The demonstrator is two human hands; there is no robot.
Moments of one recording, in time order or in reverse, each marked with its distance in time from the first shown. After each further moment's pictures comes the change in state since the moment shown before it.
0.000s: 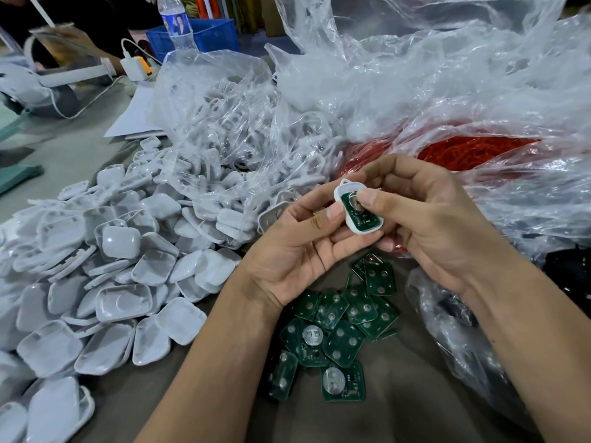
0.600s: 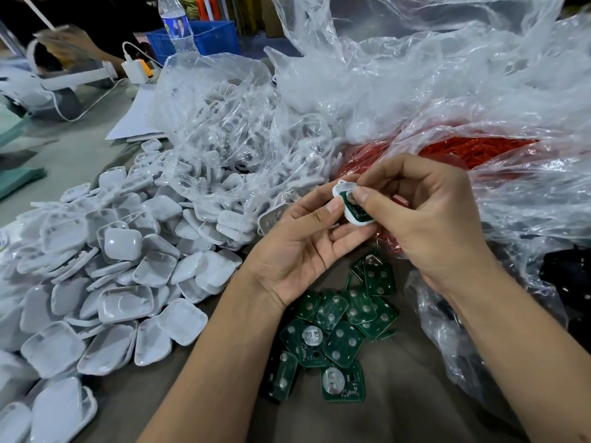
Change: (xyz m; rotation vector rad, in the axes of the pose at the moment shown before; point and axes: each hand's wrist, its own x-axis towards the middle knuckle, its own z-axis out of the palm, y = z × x) left_hand 0.004 -0.002 0.004 -0.027 0.166 0.007; right_hand 0.006 0.021 -0.001 -0.336 0.240 -0.308
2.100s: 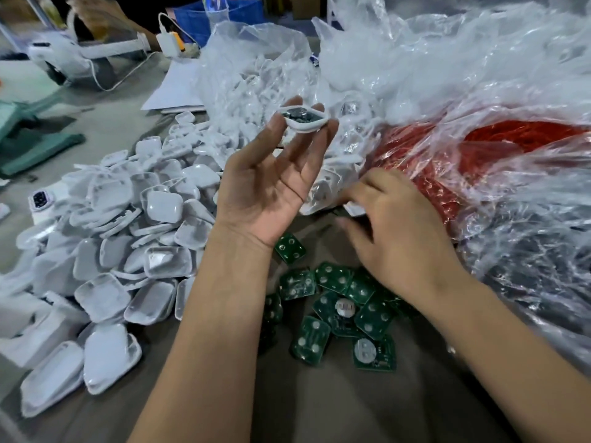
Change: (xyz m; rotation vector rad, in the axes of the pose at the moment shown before) left_hand -0.027 0.062 -0.002 -0.230 0.056 0.296; right_hand -0.024 0.000 0.048 -0.948 -0.281 -0.273
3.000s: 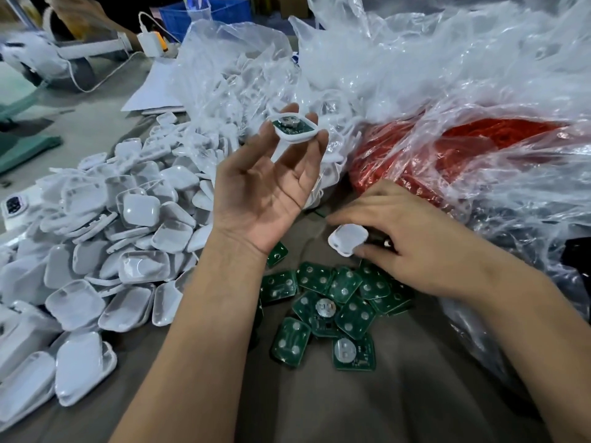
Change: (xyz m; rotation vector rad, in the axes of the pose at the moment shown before) left_hand 0.003 -0.017 -0.002 -0.032 -0.057 -0.066; right_hand -0.003 0.037 -0.038 0.086 -0.426 -0.166
